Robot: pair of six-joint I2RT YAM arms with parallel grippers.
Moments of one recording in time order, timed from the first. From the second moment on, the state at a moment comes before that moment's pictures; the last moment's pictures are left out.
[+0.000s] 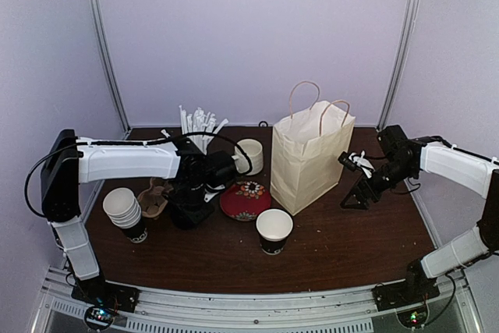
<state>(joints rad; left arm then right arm) -0.95 1.83 1.38 -1.14 -0.30 -0.21 0.21 1.34 0.93 -0.79 -0.58 -0.49</state>
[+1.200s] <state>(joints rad) -0.95 1.85 1.40 -1.15 -0.29 -0.20 0.21 1.35 0.93 -0.80 -0.58 -0.50</state>
